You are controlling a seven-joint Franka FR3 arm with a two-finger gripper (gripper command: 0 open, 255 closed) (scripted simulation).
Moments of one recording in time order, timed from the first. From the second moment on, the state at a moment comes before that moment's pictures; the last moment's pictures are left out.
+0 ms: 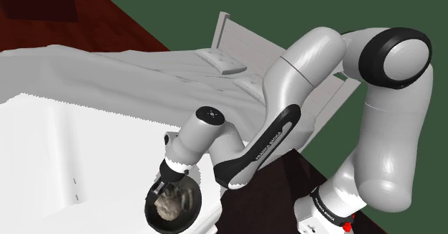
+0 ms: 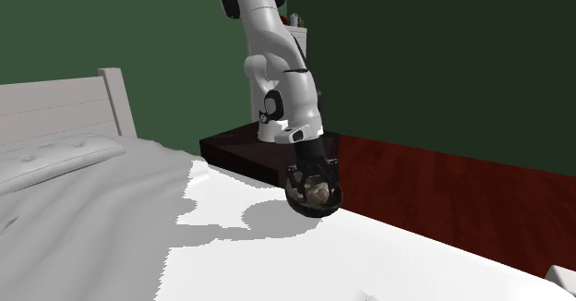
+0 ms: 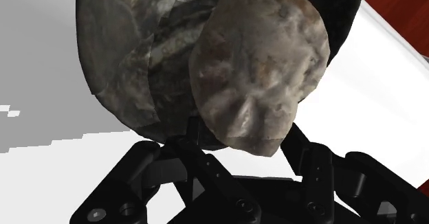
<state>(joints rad) 0.31 0.49 0.52 -2.30 -0.49 2.98 0.64</state>
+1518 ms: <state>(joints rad) -0.04 0.24 0.95 -2.33 -0.16 2.74 0.42</state>
